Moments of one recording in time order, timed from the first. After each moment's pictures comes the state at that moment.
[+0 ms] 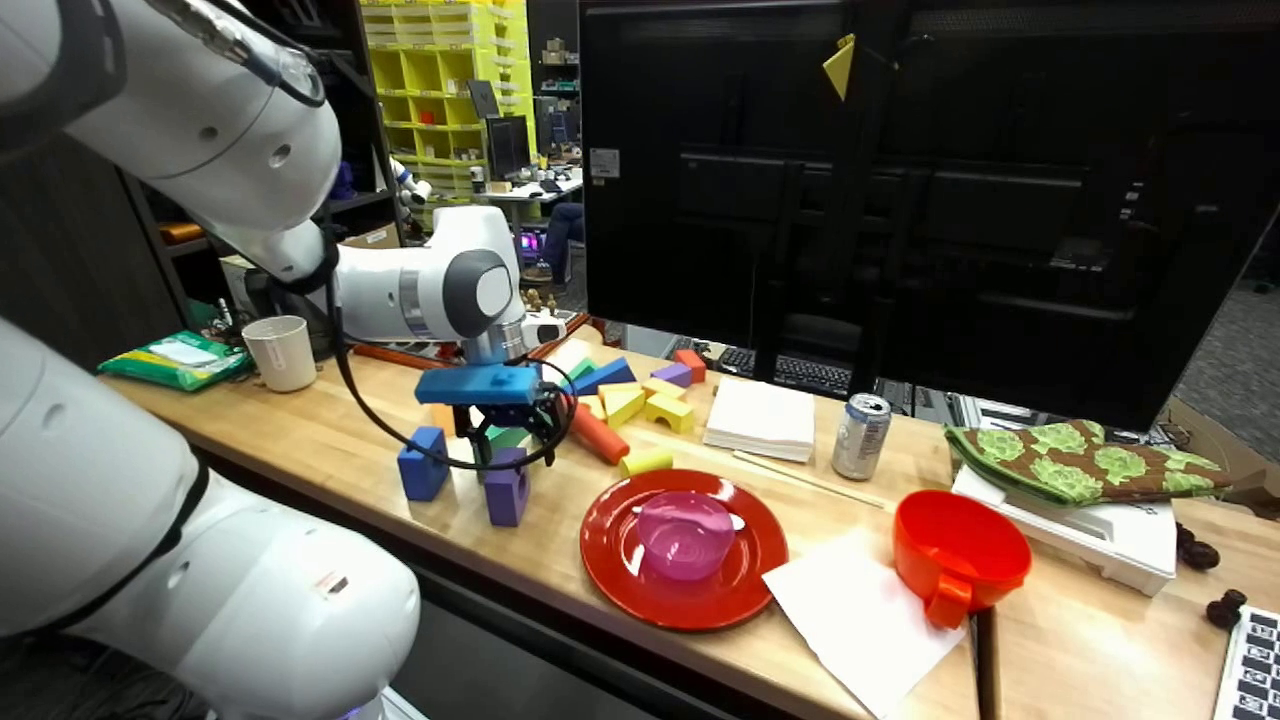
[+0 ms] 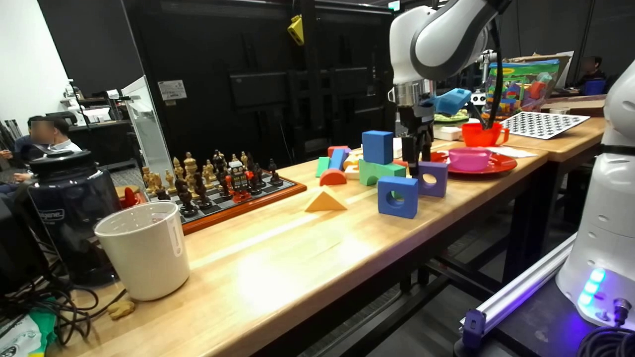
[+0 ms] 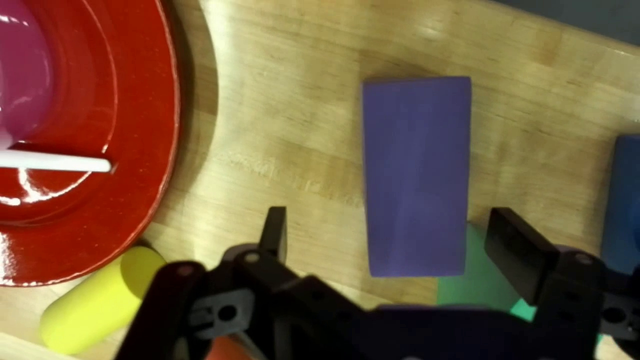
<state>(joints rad) 0.15 -0.44 0.12 -2.77 -0.11 2.30 -0.04</state>
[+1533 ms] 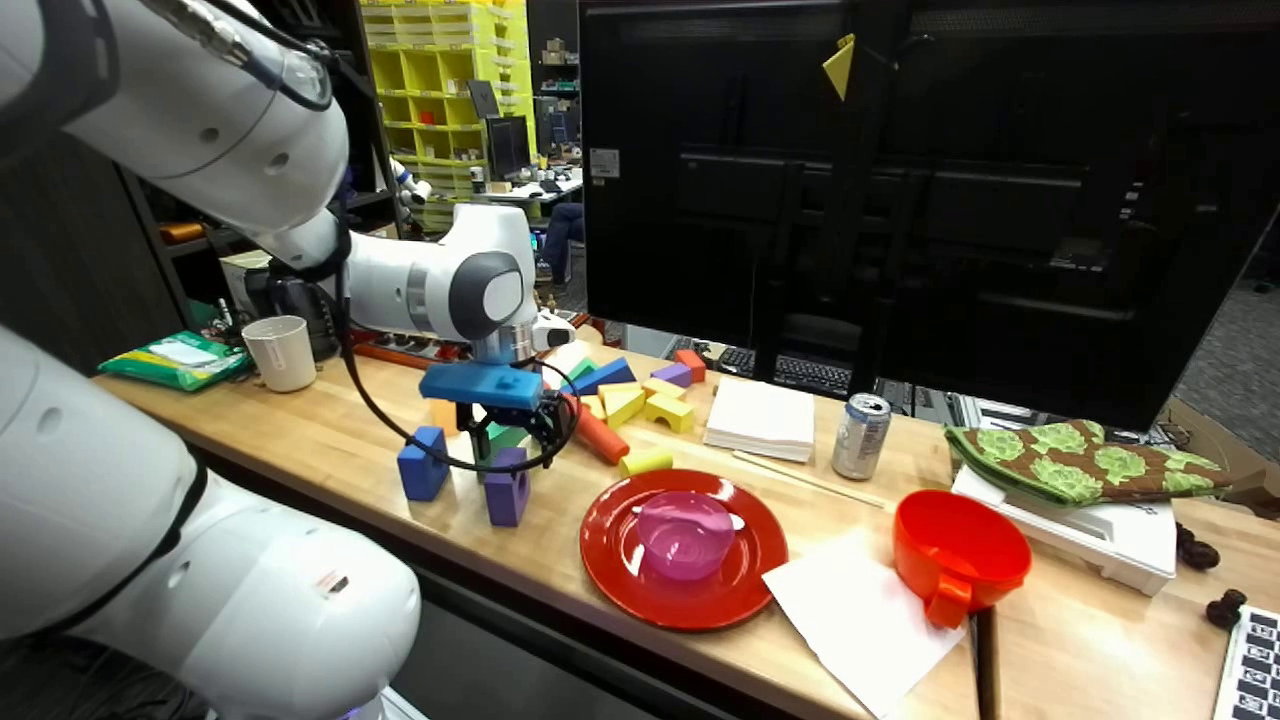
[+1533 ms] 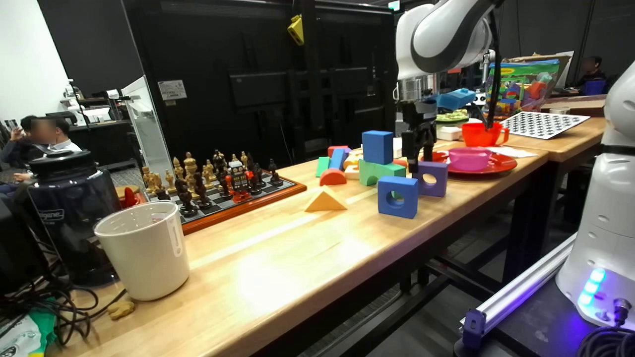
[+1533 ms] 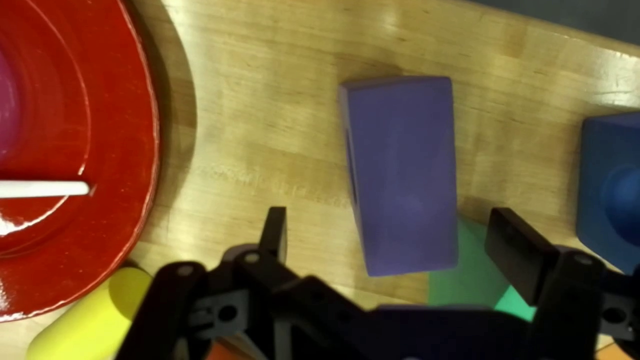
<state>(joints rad) 0.16 -0.45 0.07 -2.77 -0.01 2.29 -0.09</state>
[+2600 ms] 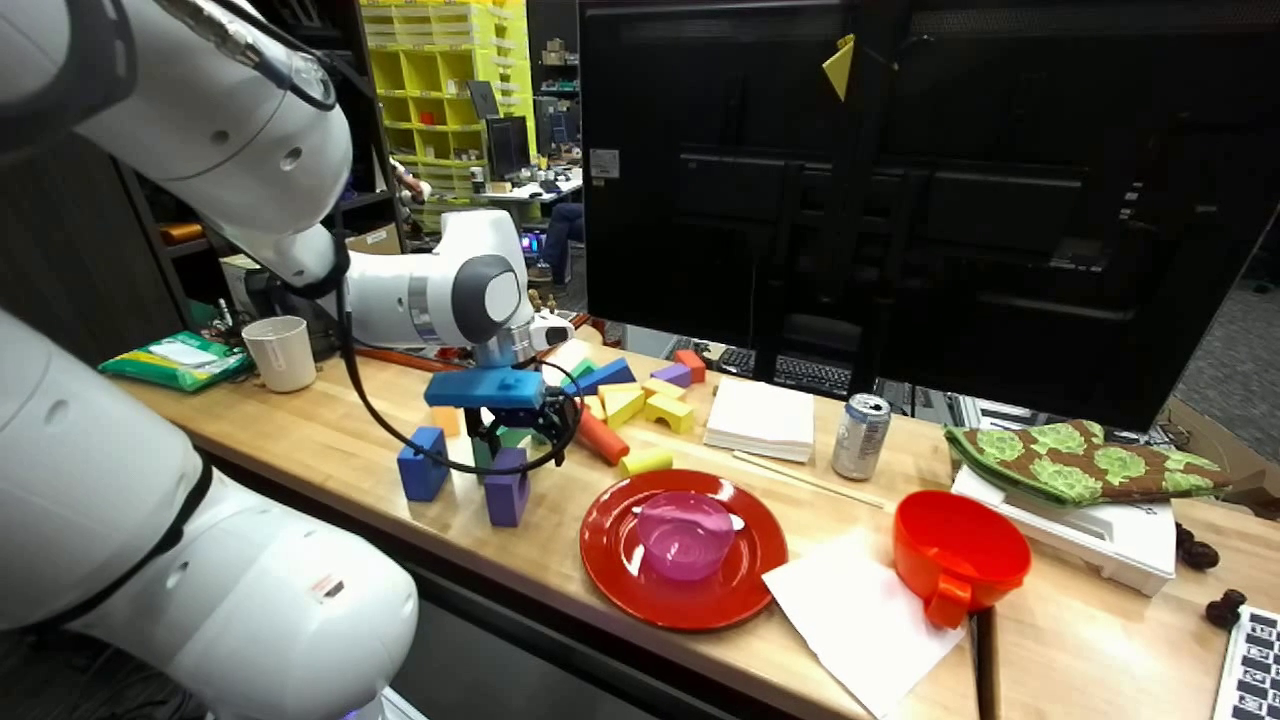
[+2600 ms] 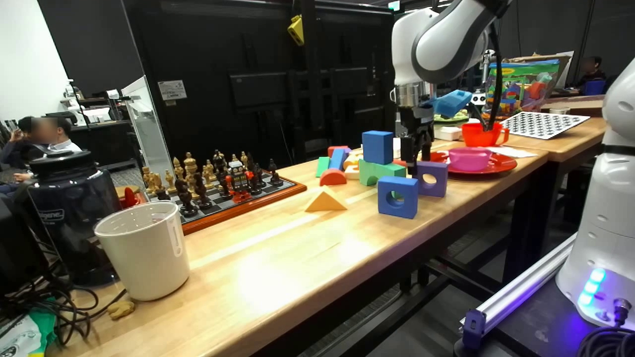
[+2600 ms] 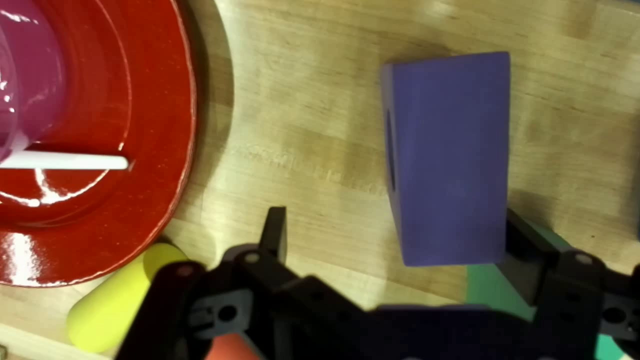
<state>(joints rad) 0.12 -0.42 0.12 -2.77 -0.12 2.35 -0.01</state>
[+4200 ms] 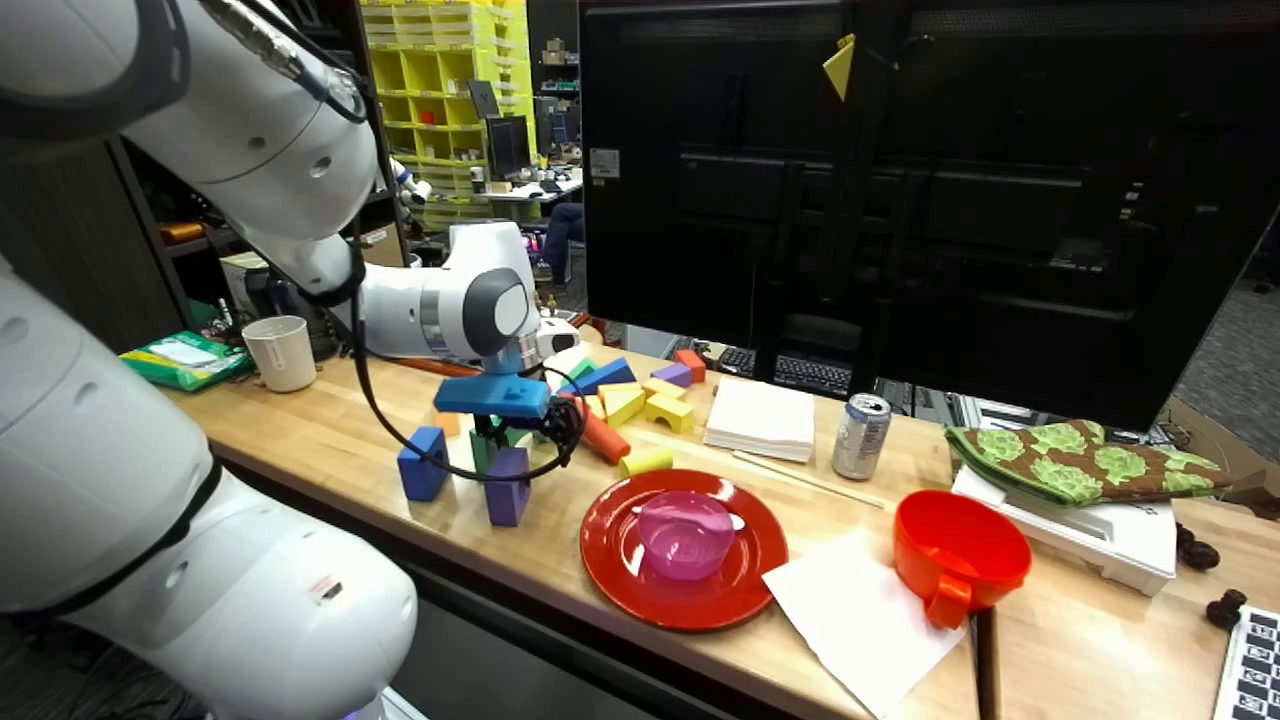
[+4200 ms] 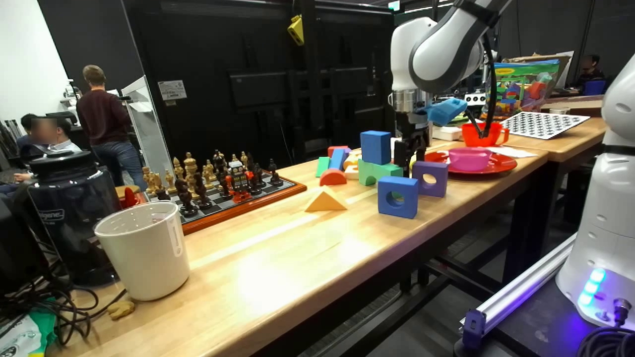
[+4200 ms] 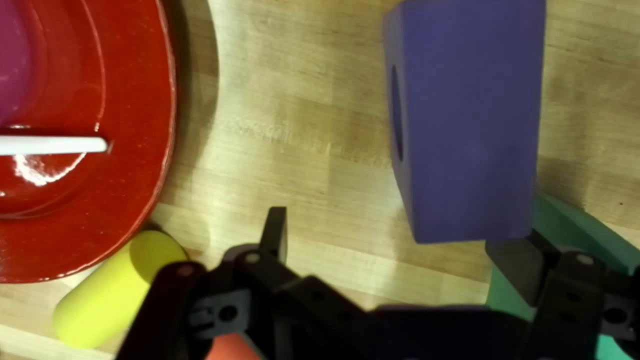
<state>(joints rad) 0.11 -0.36 0.12 -2.77 -0.12 2.45 0.02</state>
